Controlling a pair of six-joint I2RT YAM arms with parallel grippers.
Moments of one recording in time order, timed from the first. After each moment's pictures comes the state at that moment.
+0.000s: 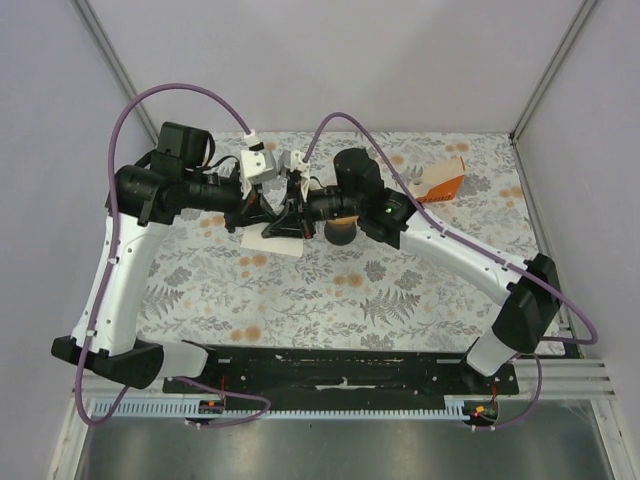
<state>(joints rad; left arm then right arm) -0.33 1.34 1.83 -1.32 0.79 0.73 0.84 1.63 1.50 -0.02 -0.79 0.02</state>
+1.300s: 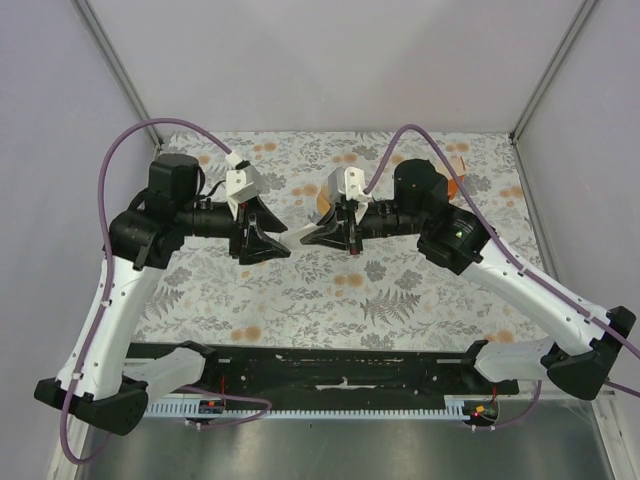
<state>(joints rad) -0.35 1.08 1.47 -0.97 1.02 0.37 0.85 1.26 1.38 -0.26 -0.74 -0.21</state>
